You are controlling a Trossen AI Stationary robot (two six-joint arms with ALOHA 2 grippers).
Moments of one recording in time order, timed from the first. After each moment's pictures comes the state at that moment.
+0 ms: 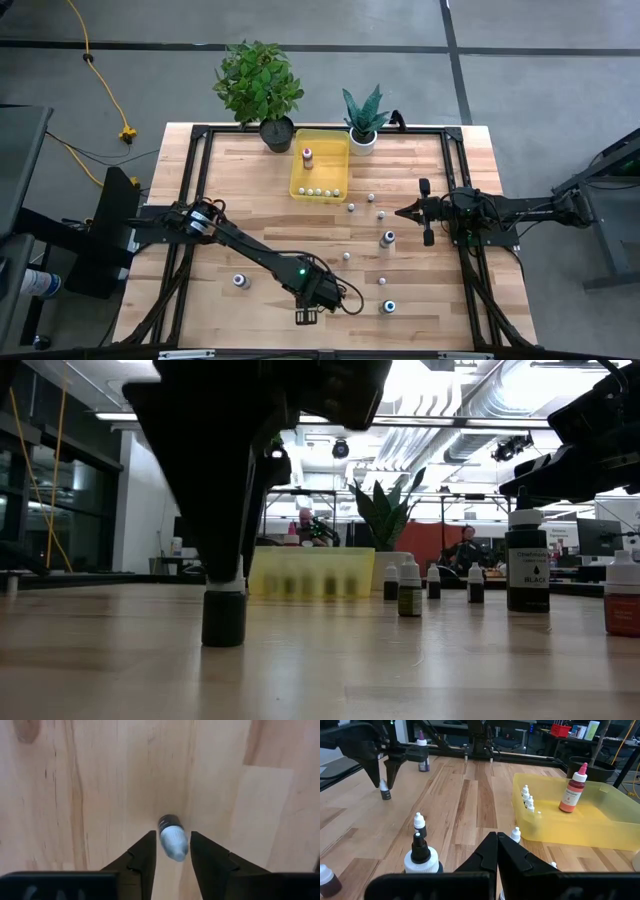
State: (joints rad) left arm -0.46 2.20 1.81 -1.00 0.02 -0.52; right arm -0.03 0.24 0.01 0.03 0.00 -0.09
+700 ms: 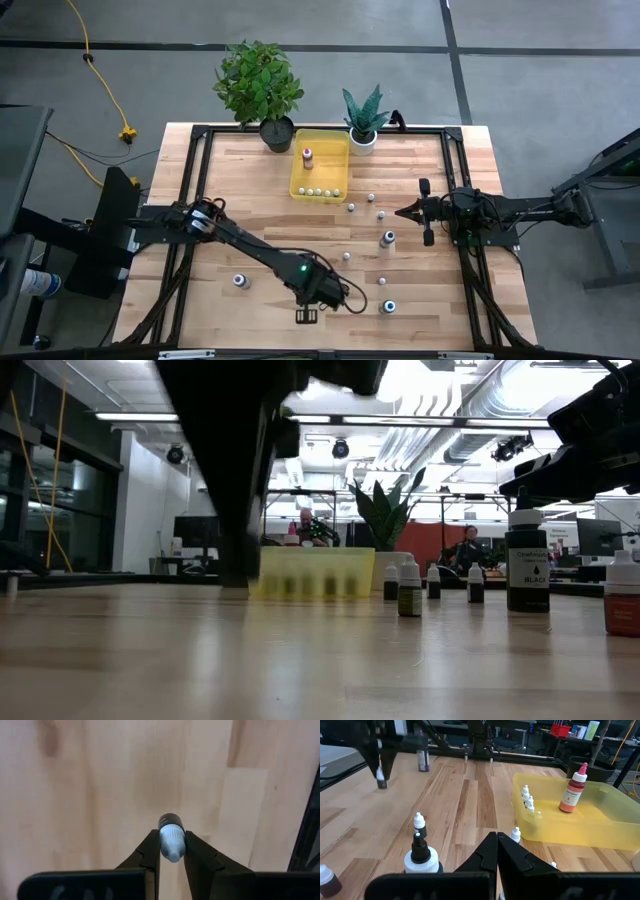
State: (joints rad) left arm -0.44 2.20 1.92 -1.12 0.03 -0.47; right arm -0.03 0.24 0.01 0.03 0.00 -0.09
